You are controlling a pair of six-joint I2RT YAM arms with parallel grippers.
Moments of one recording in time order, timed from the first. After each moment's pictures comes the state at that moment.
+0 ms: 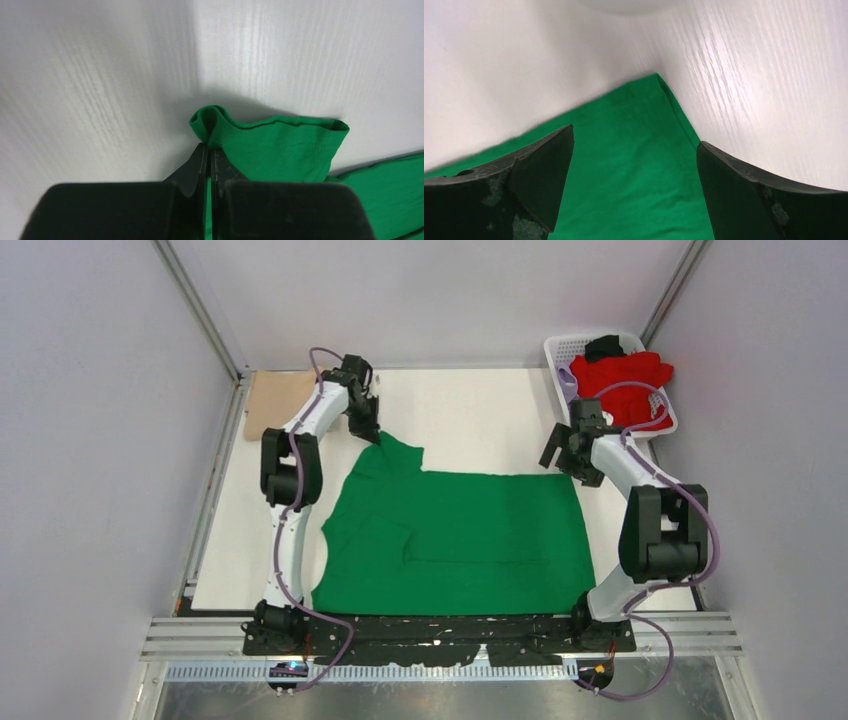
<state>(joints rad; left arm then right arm) -0.23 2.41 2.13 -0.92 0.20 -0.22 0.01 1.58 1.08 -0.57 0.16 0.44</state>
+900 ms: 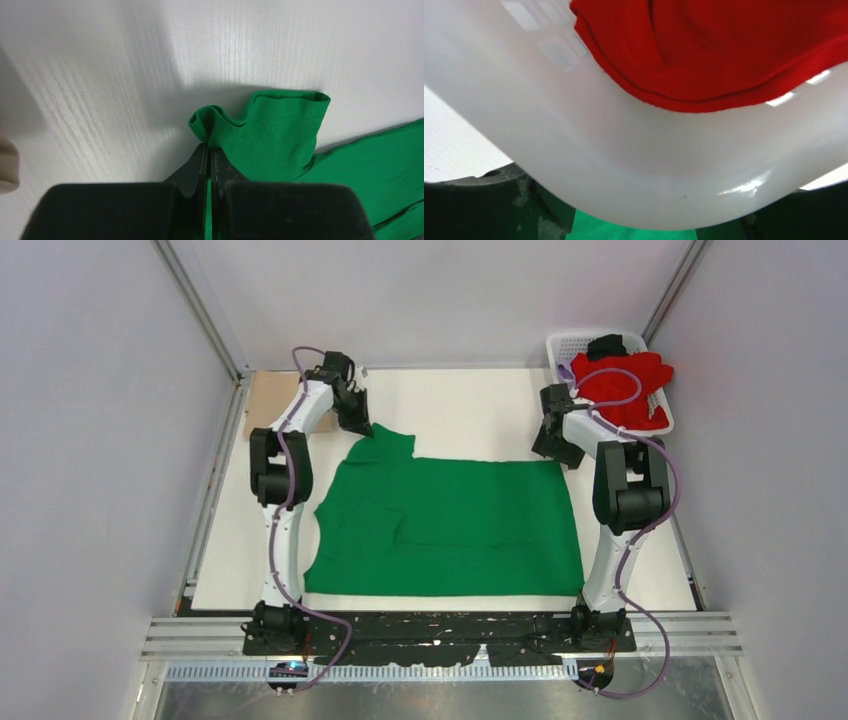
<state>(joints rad) -0.15 2.40 2.13 -0.85 0.30 -0.20 0.09 1.98 1.40 -0.58 0.40 0.57</state>
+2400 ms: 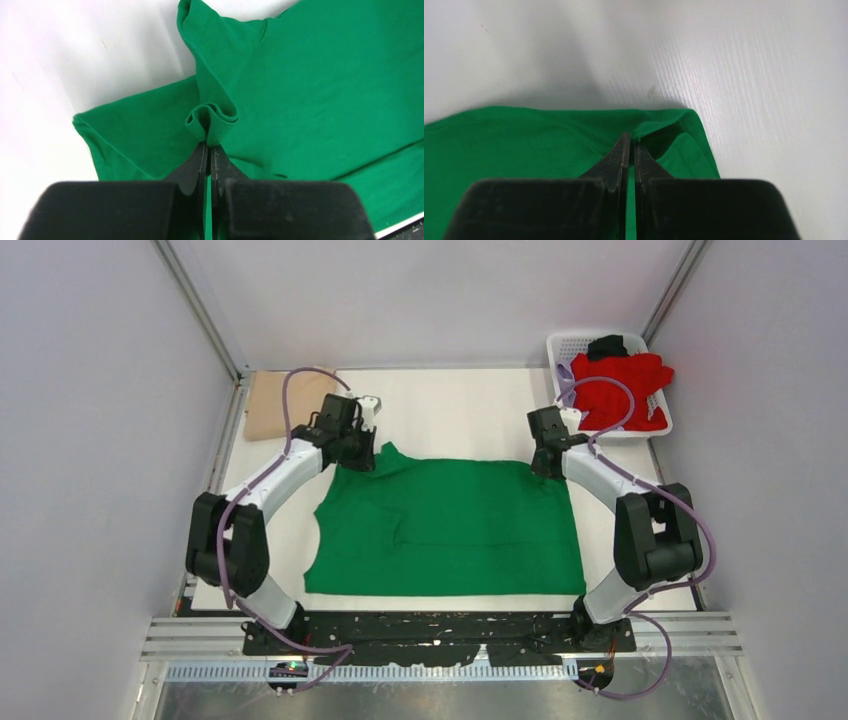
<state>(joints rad) -0.33 1.65 1.25 -0.51 0.17 -0.06 0.24 1.64 1.08 -0.46 0.42 0.49</state>
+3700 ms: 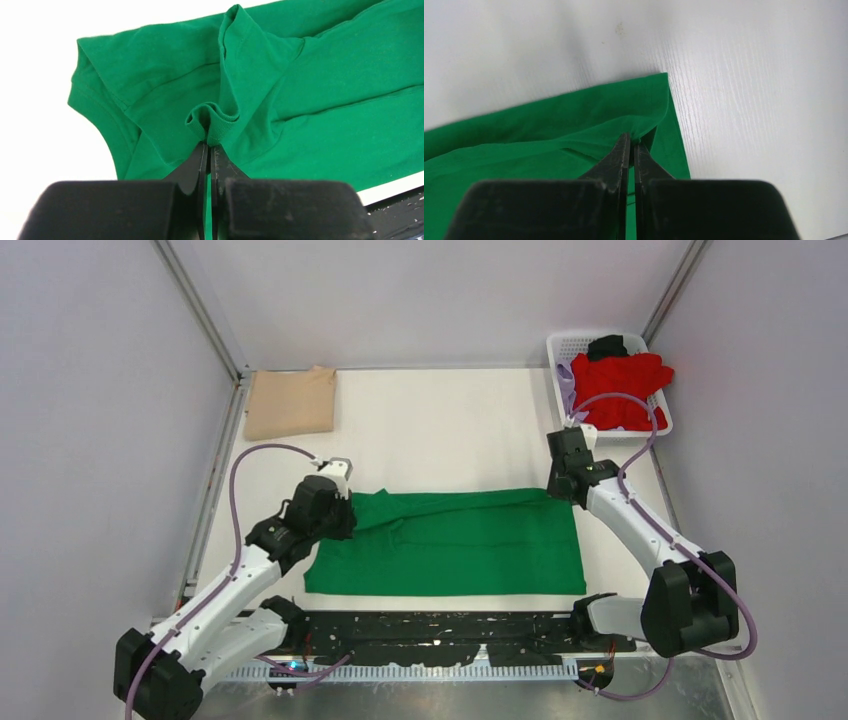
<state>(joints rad) -0.51 0.90 0.64 -0.48 -0.08 -0.29 0.24 1.28 0.89 -0.59 0.37 0.38</state>
